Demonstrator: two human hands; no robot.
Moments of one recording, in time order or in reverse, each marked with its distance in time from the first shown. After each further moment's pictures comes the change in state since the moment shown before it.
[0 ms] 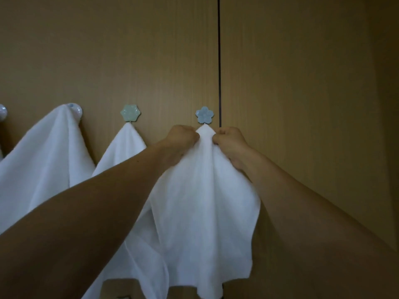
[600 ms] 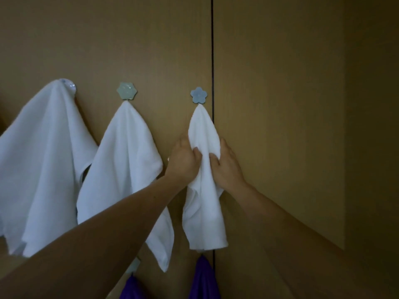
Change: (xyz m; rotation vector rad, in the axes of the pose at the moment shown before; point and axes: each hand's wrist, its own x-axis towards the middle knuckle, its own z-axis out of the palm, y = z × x) left_hand -0.091 -0.069 0.023 0.307 0.048 0.290; right_hand -0.118 0.054 0.015 -0.475 0.111 -0.127
